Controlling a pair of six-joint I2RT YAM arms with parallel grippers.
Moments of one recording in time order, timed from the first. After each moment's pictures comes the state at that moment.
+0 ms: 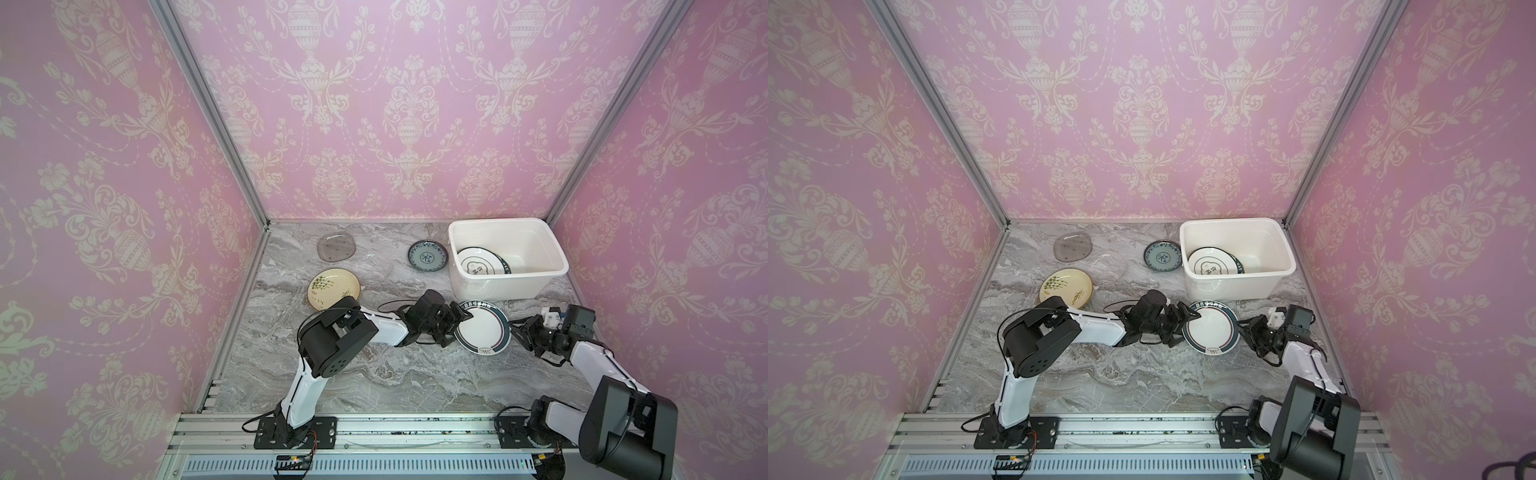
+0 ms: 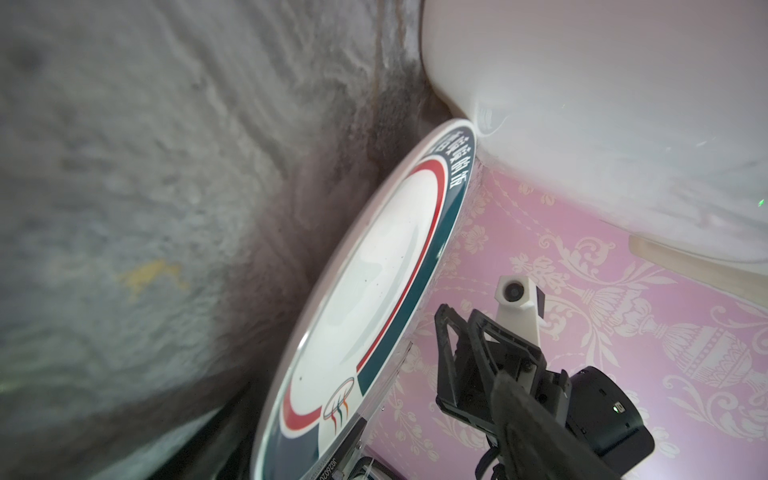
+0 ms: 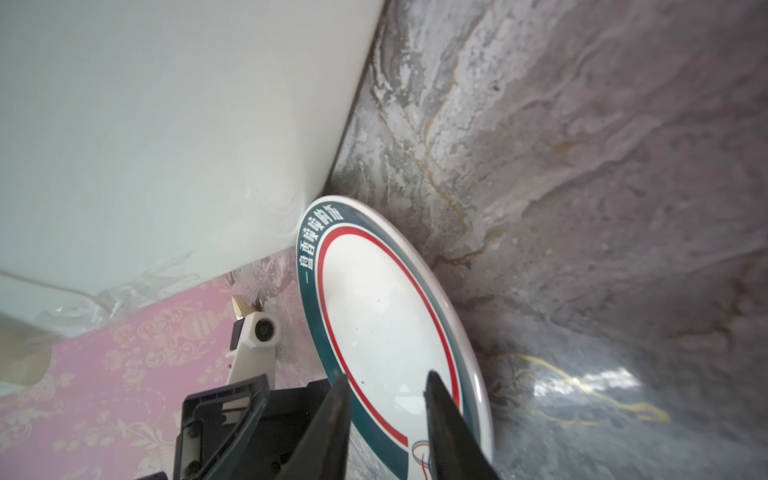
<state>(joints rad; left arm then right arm) -0.90 2.07 1.09 0.44 0.38 -1.66 -0.45 1.16 0.42 -0.33 -0.71 0.64</state>
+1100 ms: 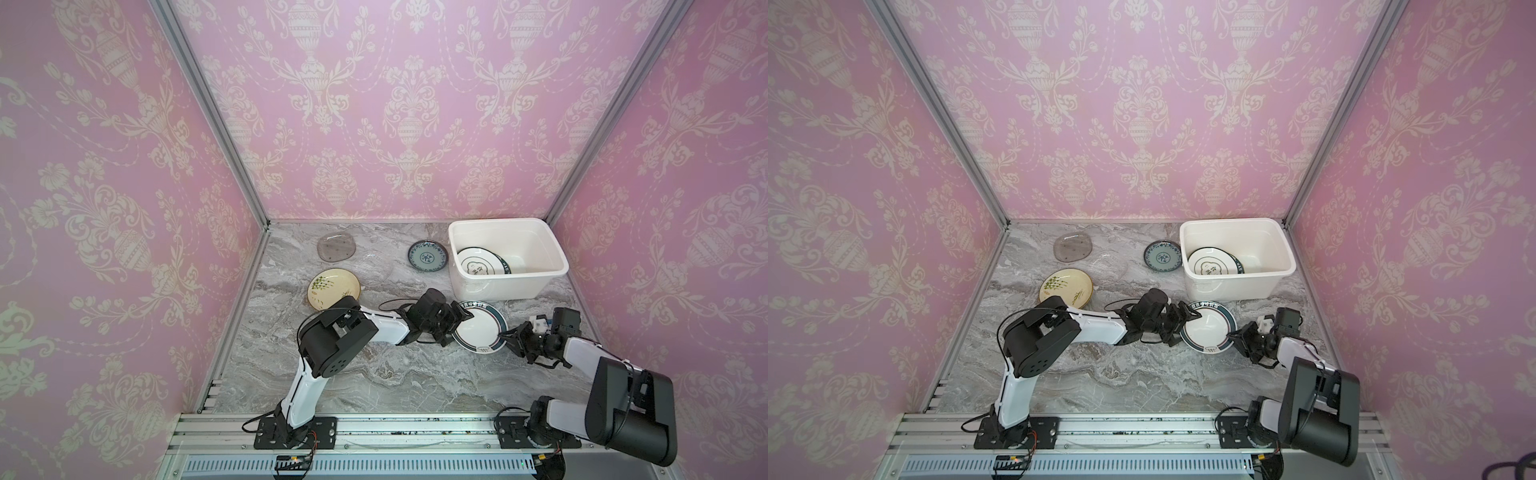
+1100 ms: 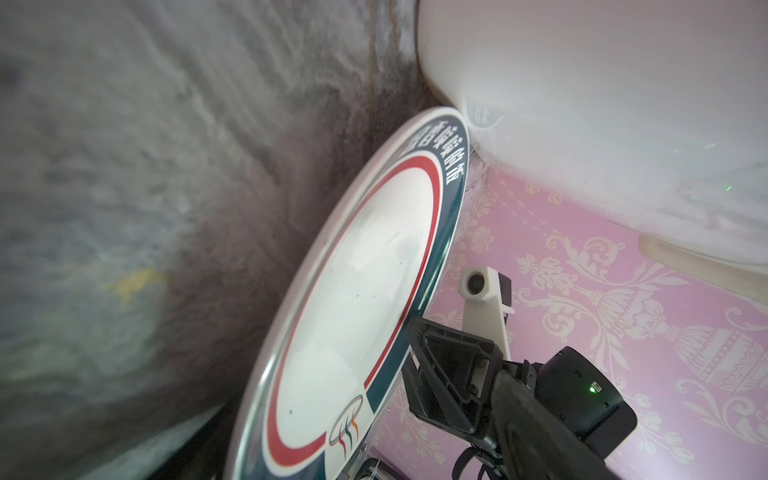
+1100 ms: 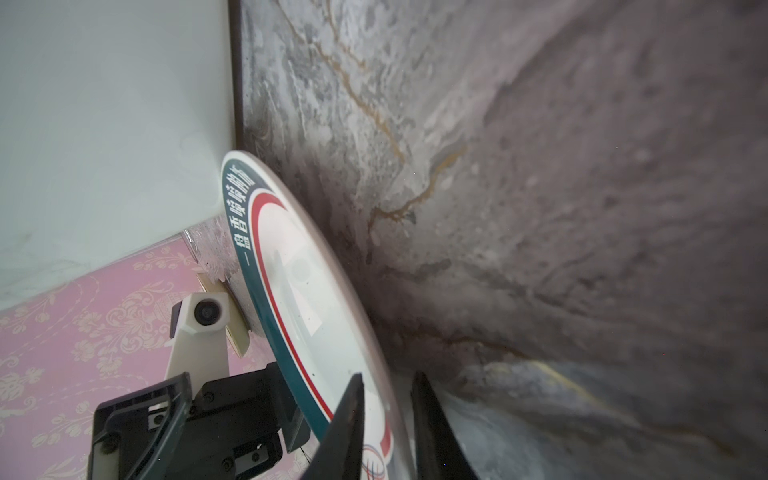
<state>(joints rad) -0.90 2.07 1.12 0.40 0.38 -1.63 -0.37 1.28 0.40 -0.29 -0.72 0.66</state>
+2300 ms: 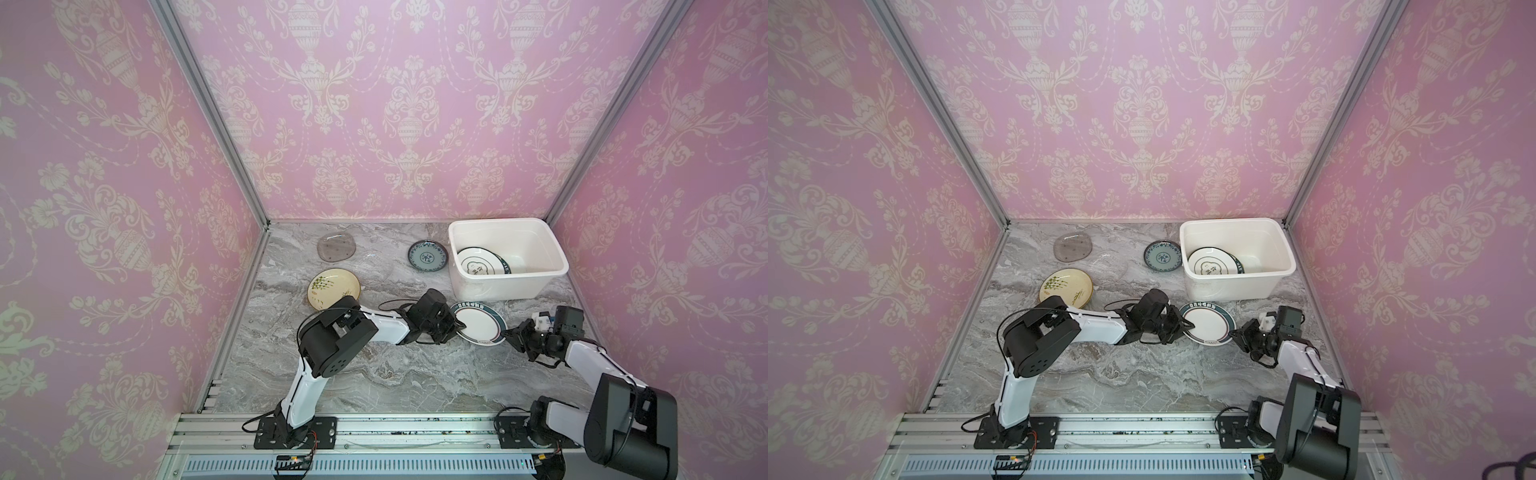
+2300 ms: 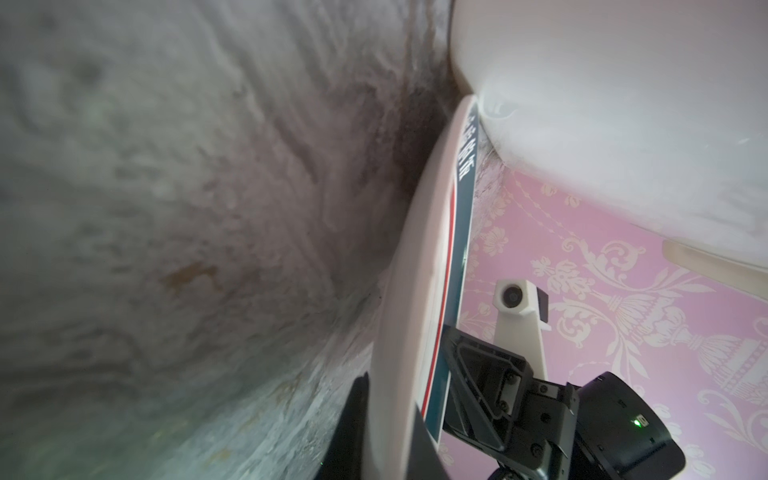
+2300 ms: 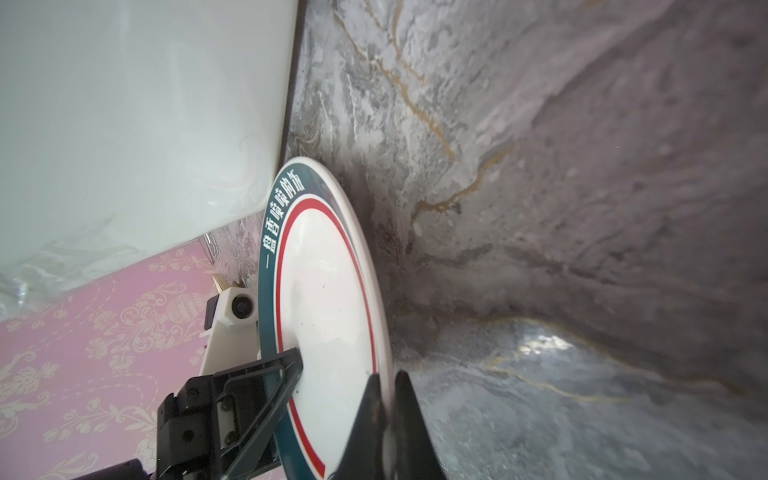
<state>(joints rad) -0.90 2.07 1.12 0.36 0.39 -1.62 -0.37 1.18 0.40 -0.35 -0.71 0.70</state>
